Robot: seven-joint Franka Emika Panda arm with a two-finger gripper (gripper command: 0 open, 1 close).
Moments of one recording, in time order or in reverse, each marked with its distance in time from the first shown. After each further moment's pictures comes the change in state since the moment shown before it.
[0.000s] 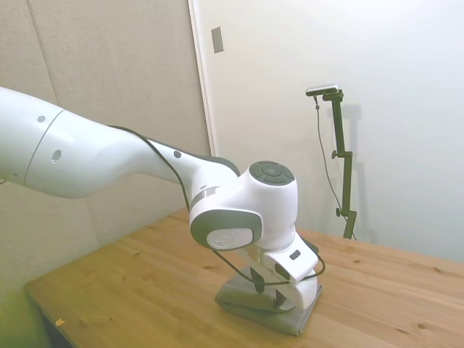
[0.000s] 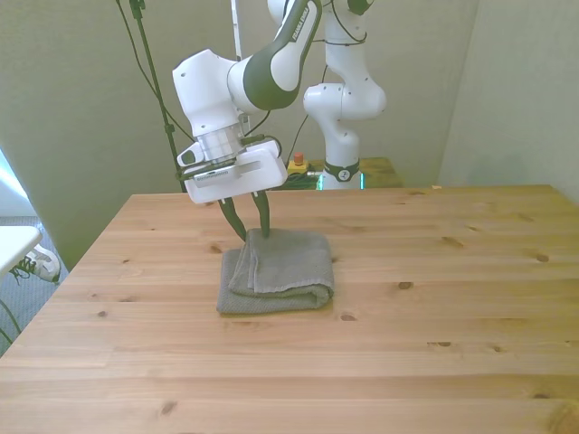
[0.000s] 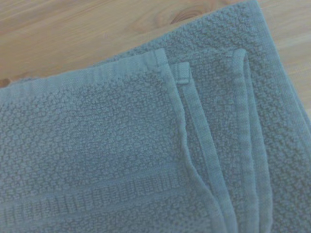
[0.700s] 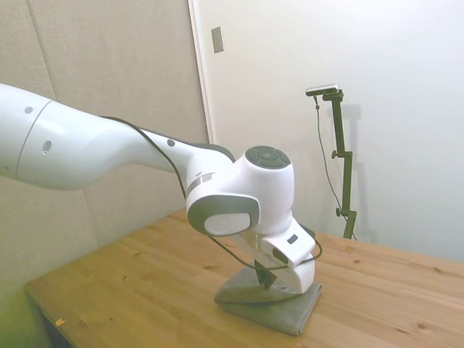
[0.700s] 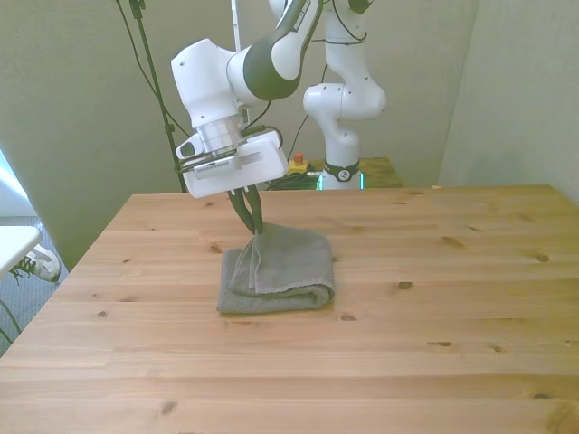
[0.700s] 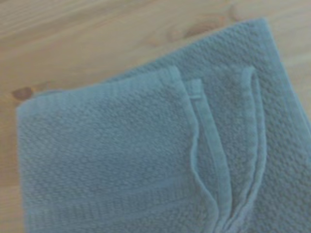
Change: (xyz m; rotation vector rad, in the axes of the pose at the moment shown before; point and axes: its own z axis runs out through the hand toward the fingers) arm -0.011 -0.028 -0.026 0.032 0.005 -0.056
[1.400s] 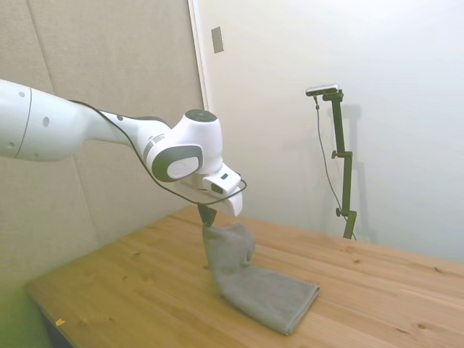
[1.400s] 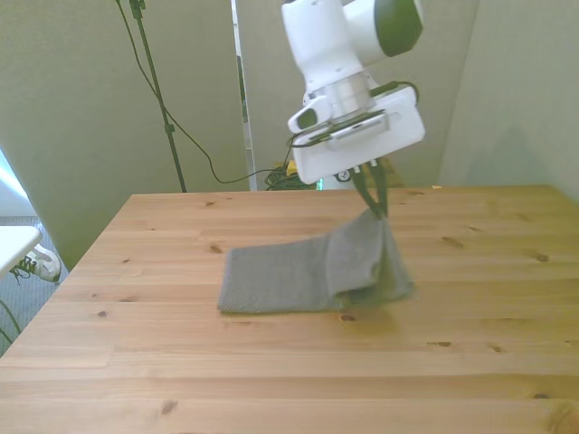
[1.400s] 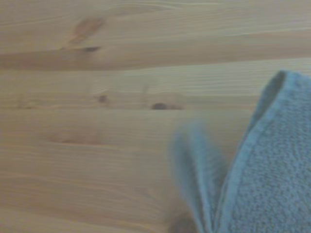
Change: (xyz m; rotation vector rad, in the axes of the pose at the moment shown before) arm -0.151 -0.200 0.025 0.037 -0.085 -0.273
